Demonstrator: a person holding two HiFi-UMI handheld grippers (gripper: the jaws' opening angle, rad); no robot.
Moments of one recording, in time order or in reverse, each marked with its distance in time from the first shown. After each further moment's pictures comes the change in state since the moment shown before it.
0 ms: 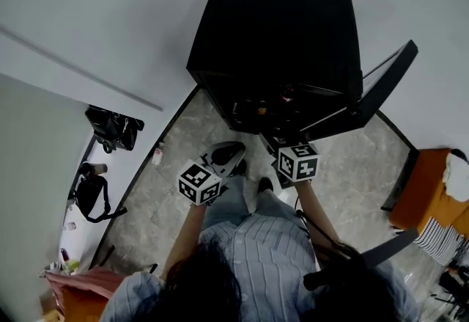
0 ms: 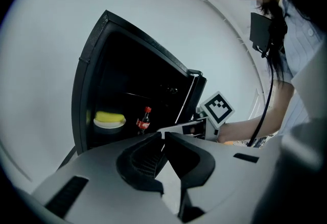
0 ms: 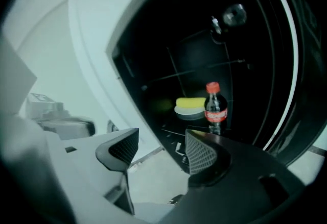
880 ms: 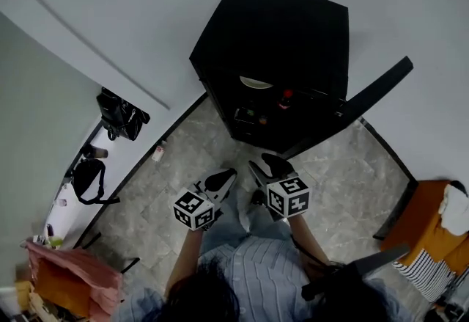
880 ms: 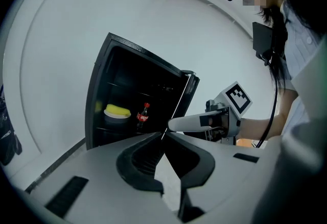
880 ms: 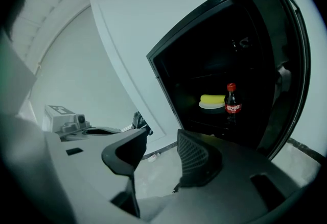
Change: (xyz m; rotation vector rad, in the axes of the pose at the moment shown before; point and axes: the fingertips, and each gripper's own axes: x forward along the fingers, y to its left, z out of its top) left arm -0.028 -0.084 -0.039 -0.085 -0.079 0.188; right arm -0.096 0.064 -0.032 -0.095 0.044 0.236
